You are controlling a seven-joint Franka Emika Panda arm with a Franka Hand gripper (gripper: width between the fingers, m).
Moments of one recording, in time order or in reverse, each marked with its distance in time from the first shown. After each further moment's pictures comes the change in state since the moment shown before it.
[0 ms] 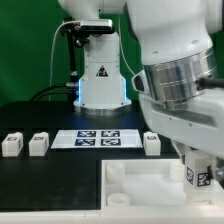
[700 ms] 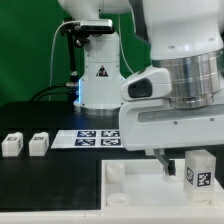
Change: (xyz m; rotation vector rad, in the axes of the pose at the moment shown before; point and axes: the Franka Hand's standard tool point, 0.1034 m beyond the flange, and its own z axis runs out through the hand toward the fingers) arm 0.005 0.000 0.000 -0.091 0.065 -0.975
